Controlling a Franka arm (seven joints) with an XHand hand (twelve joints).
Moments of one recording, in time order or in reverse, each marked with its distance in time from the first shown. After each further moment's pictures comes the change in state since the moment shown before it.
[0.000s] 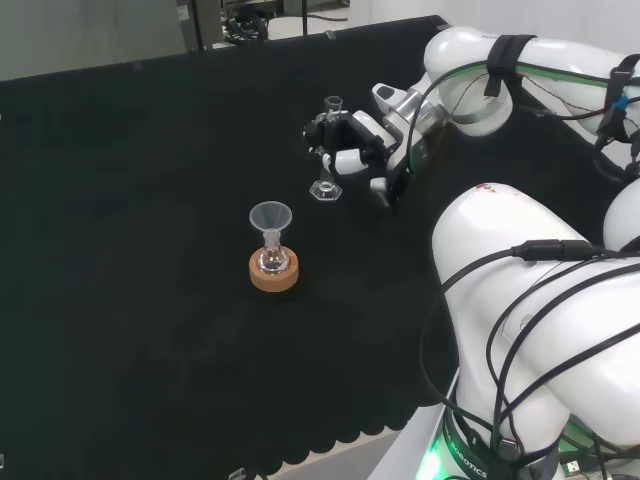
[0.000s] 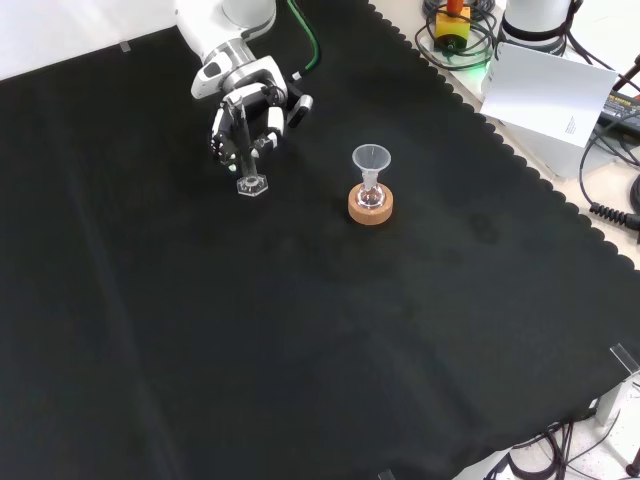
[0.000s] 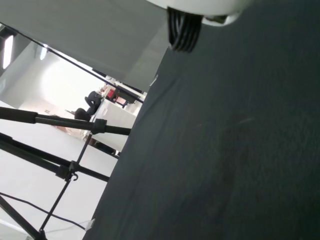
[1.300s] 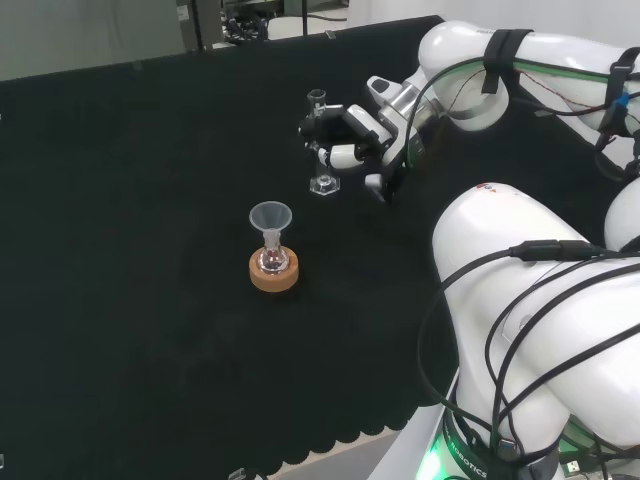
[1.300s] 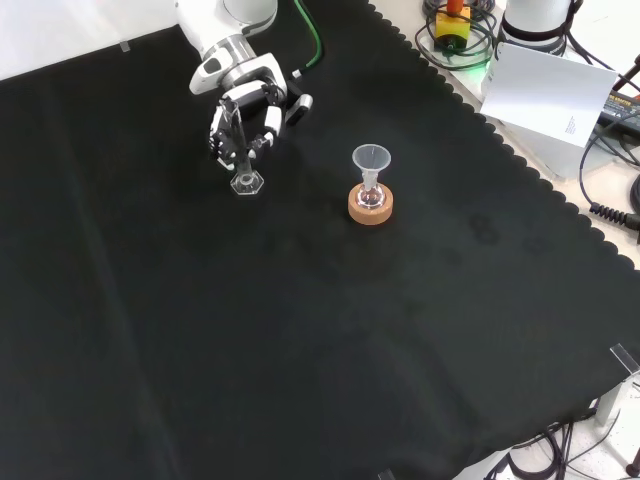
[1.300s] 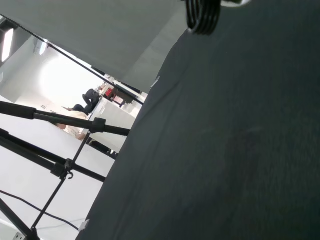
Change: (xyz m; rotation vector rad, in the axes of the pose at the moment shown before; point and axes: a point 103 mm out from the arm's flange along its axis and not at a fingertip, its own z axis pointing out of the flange) arm 0.011 0.007 0.003 -0.009 -0.048 -0.022
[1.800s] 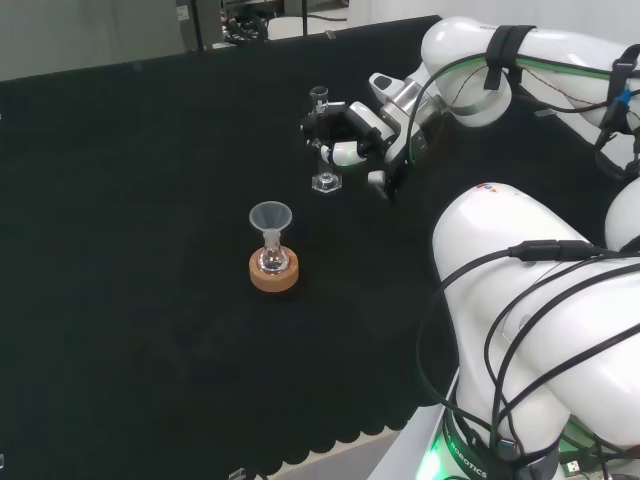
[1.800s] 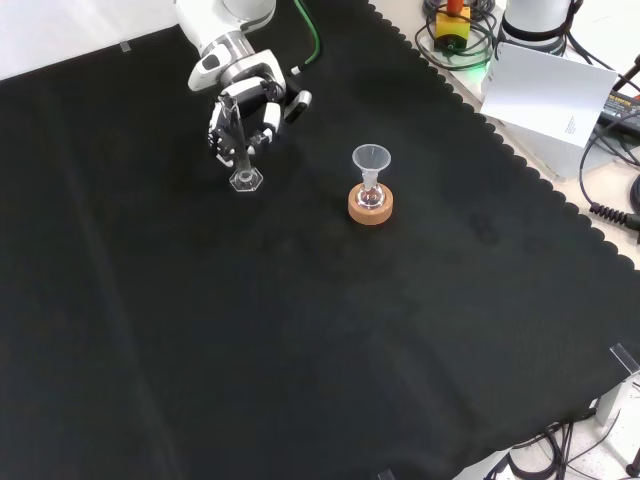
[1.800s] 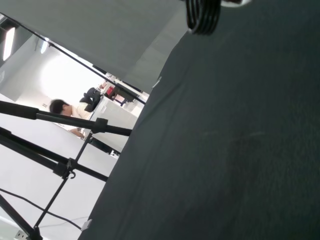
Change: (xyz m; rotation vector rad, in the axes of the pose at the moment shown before) arm 0.002 0.001 -0.007 0.007 -0.001 -0.003
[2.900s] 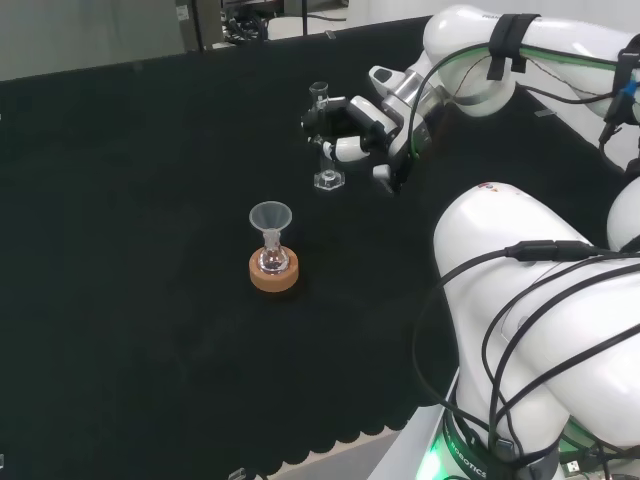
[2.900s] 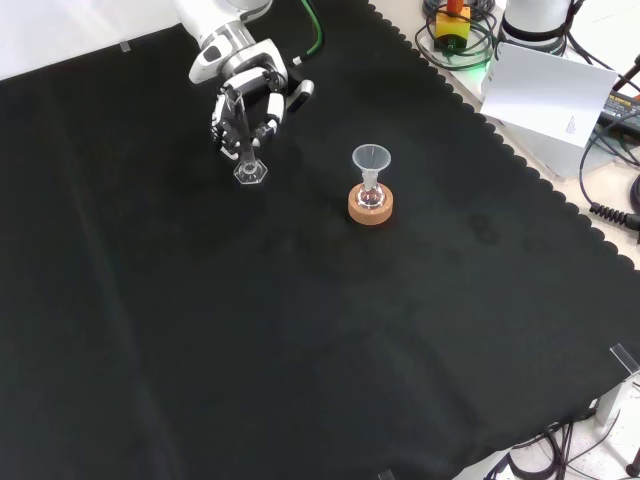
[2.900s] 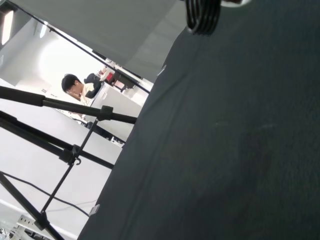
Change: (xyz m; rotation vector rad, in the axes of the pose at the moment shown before) arm 0.014 -0.007 -0.008 0.038 -0.011 -0.005
